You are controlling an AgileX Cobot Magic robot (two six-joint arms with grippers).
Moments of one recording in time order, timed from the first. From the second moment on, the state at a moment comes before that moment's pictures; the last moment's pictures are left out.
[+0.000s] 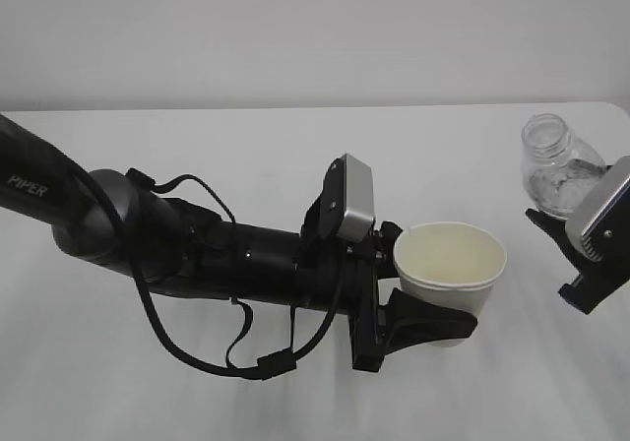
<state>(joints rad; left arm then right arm) -0.70 2.21 -1.11 1.12 -1.13 -0.56 -0.01 1.54 -0.34 -0.40 -0.84 -0.58</state>
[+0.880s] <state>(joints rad) -0.70 2.21 -1.11 1.12 -1.13 -0.56 -0.01 1.40 -0.34 -0.40 -0.72 -0.56</state>
